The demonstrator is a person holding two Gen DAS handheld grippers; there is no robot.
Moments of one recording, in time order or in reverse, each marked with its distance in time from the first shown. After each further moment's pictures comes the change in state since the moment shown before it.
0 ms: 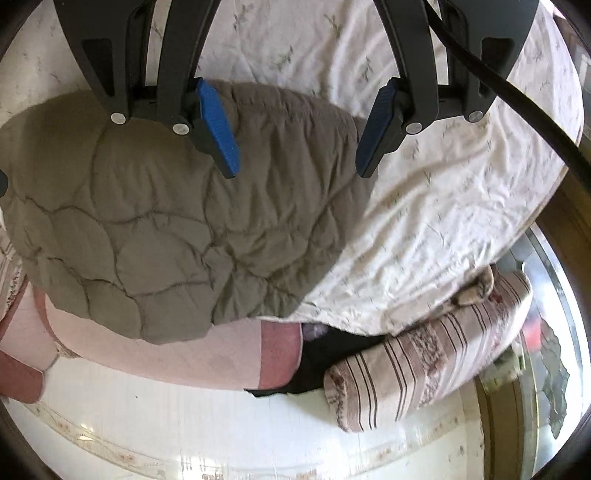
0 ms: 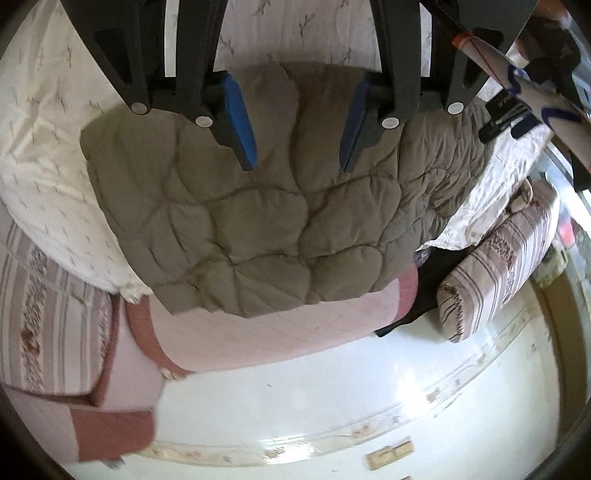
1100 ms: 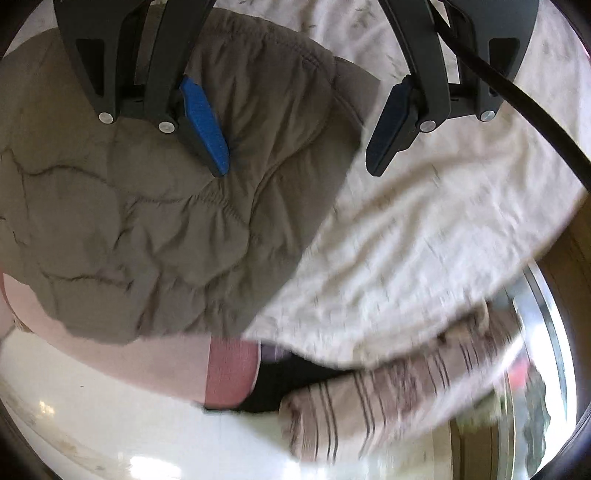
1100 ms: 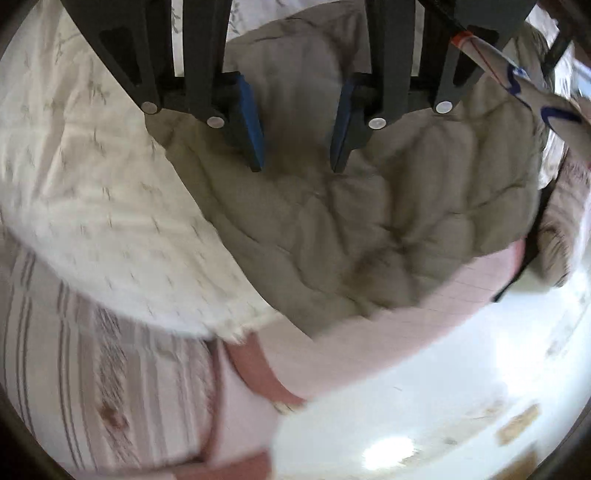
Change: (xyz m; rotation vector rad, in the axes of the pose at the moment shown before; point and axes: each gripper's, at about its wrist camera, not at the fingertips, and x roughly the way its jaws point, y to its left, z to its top) left arm 0.084 0.034 0.016 -0.162 0.110 0.025; right arm 0.058 -0.114 0.004 0.331 0.084 -0.268
